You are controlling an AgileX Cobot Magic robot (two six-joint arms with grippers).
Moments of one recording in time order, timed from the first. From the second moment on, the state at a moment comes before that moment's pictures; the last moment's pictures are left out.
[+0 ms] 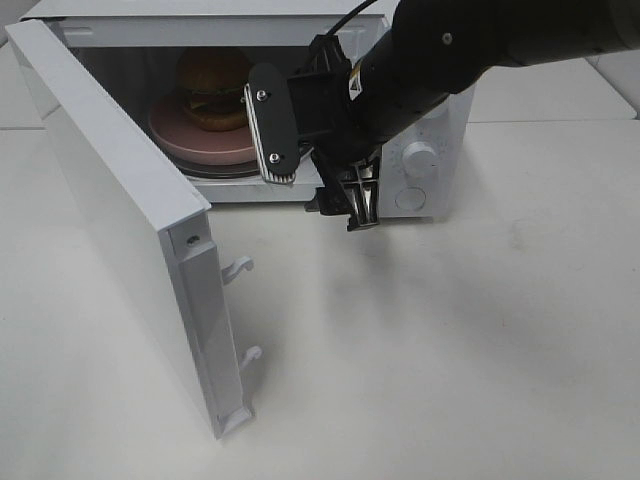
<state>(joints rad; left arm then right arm) 0.03 0.00 -0.51 -0.10 1.04 -0.02 0.66 1.83 -1.25 -0.13 0.31 -1.12</state>
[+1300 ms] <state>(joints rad) 0.03 0.00 -0.51 -0.10 1.04 -0.02 0.66 2.19 -1.64 -0.24 0.32 -0.96</state>
